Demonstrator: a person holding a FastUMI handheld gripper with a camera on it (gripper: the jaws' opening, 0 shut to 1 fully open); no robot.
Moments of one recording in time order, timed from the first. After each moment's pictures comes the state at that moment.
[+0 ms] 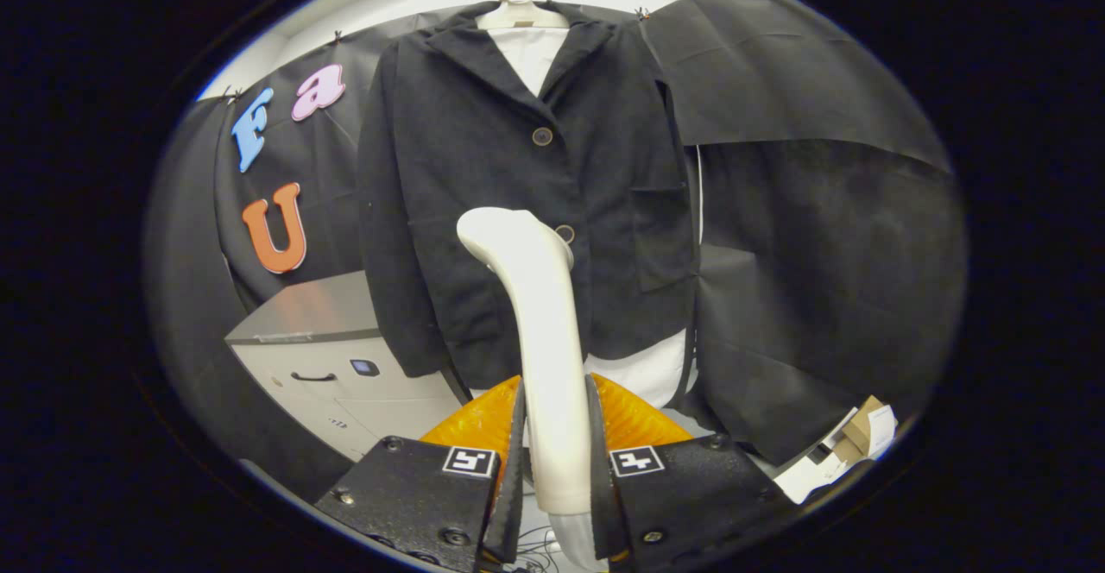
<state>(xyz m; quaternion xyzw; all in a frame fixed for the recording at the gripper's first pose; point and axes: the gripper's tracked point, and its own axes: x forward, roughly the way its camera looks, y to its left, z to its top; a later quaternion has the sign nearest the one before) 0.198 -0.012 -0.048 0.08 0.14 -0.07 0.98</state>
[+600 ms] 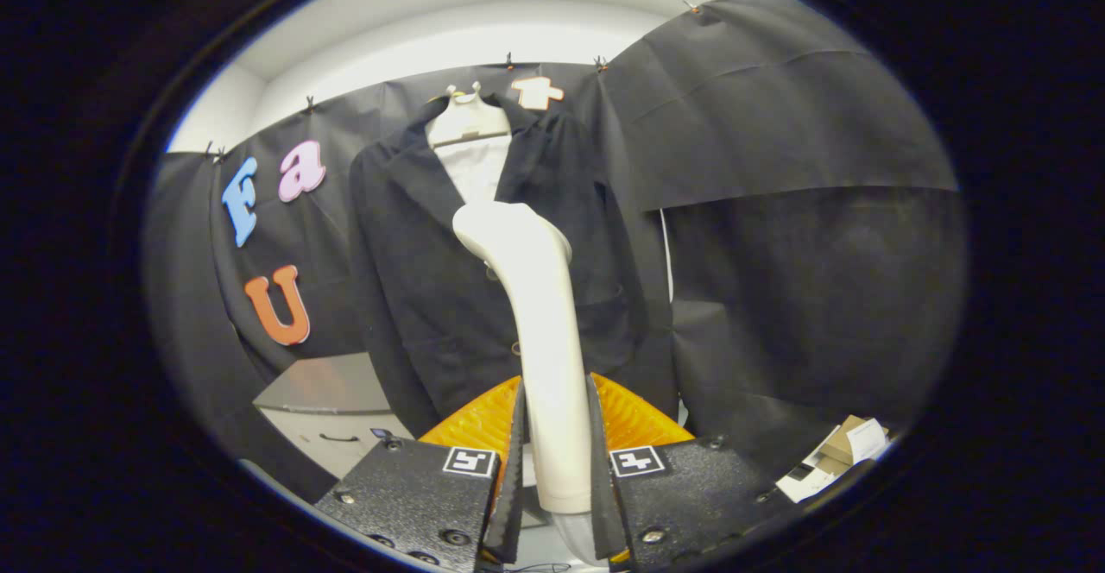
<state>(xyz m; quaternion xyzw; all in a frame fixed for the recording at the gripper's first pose) 0.146 -0.080 0.082 0.12 0.04 -0.10 0.99</state>
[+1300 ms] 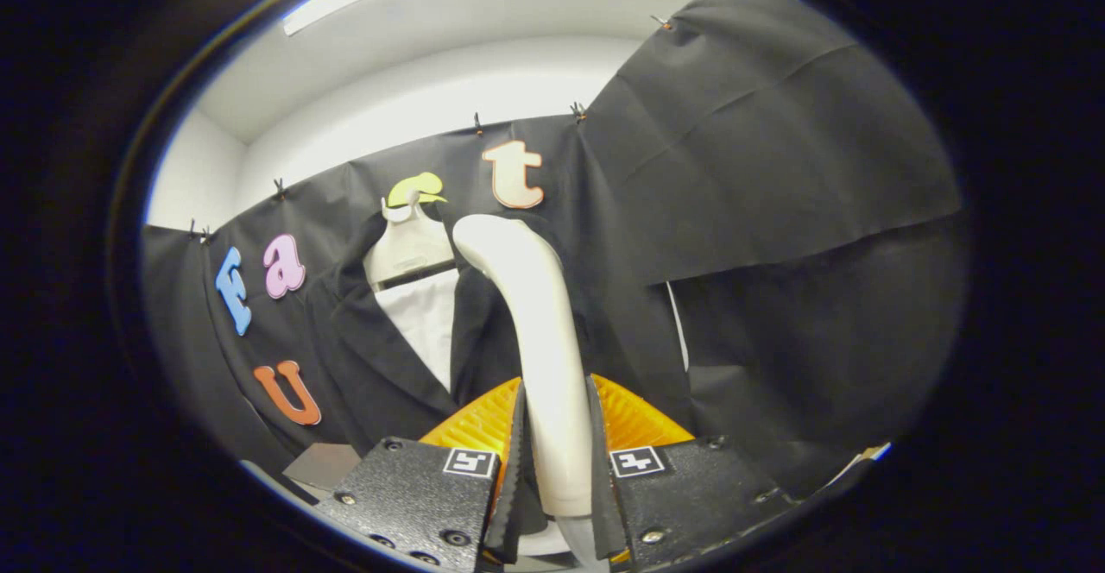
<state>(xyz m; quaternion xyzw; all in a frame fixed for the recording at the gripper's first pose) 0.229 -0.160 0.227 0.16 -0.06 -0.07 0.98</state>
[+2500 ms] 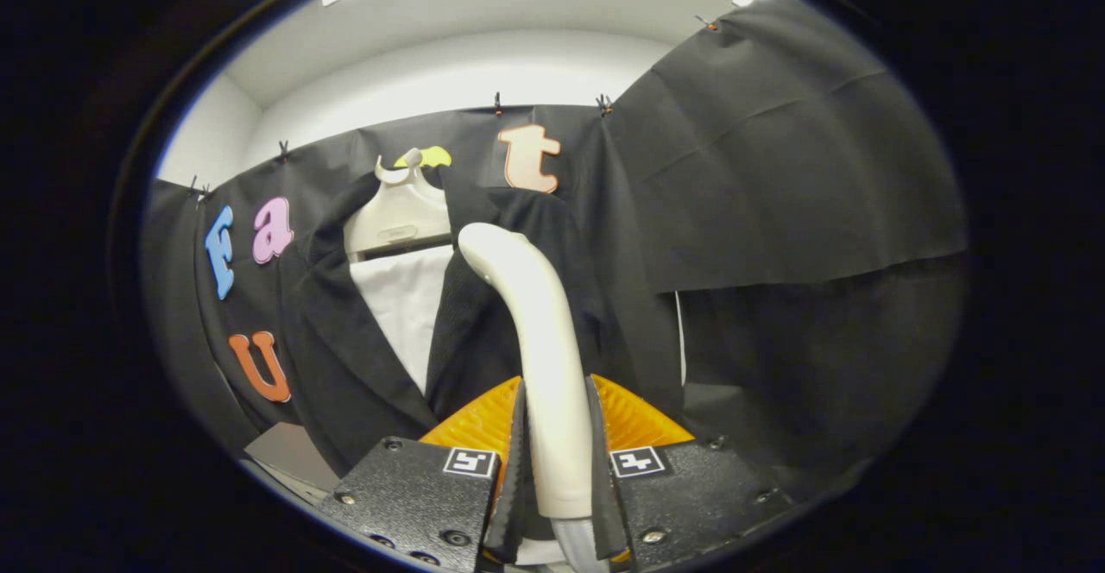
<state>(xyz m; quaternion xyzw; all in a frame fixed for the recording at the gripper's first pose) 0.283 -0.158 0.213 0.10 -0.04 -0.09 0.99</state>
